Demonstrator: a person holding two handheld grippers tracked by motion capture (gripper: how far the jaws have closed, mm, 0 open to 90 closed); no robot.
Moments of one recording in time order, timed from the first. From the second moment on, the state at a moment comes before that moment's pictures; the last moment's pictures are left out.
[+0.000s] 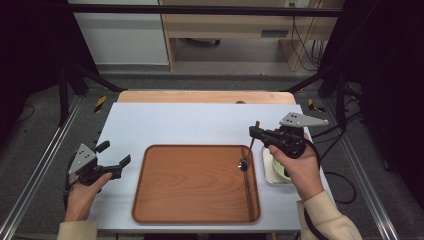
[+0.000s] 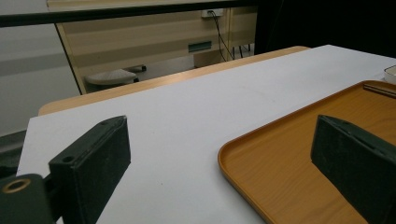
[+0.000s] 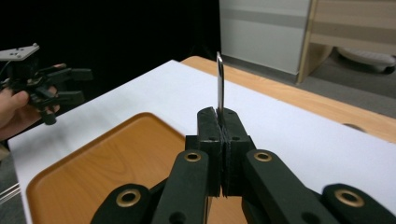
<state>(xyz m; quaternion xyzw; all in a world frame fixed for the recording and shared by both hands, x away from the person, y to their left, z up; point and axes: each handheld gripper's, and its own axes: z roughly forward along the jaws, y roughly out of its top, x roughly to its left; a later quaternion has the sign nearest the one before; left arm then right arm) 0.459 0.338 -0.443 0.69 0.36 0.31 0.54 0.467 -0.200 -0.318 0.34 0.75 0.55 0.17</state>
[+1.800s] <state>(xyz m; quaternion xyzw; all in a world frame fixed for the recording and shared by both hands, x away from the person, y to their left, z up) 0.459 0.338 -0.441 0.69 0.36 0.31 0.54 0.490 -0.139 -0.433 0.39 0.82 0.43 0.02</state>
